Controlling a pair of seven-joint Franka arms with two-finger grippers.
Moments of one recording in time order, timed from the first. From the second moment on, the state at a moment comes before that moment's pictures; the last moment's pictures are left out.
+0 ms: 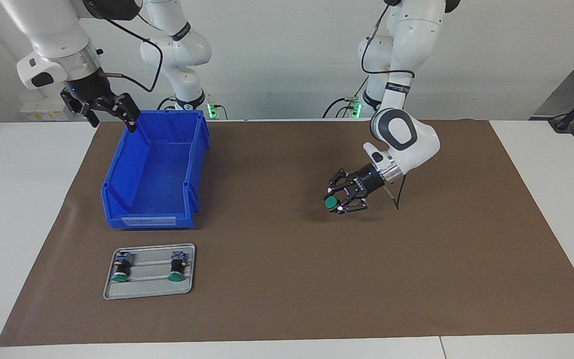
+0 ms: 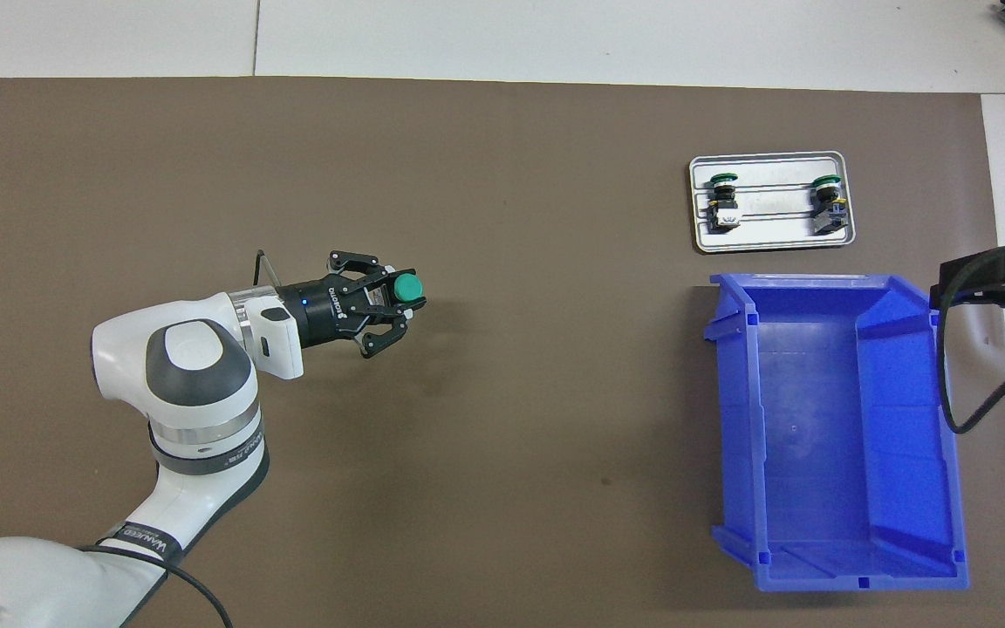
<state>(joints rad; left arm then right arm) -0.23 0.20 -0.10 -2.18 -1.66 2.36 2.14 0.07 -0.06 -0.10 -1.60 -0.02 1.52 0.17</state>
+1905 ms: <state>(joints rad) -0.08 0.17 -0.11 -2.45 -1.92 1.97 2.46 0.07 -0.06 -0.10 -1.60 -0.02 1.52 0.17</state>
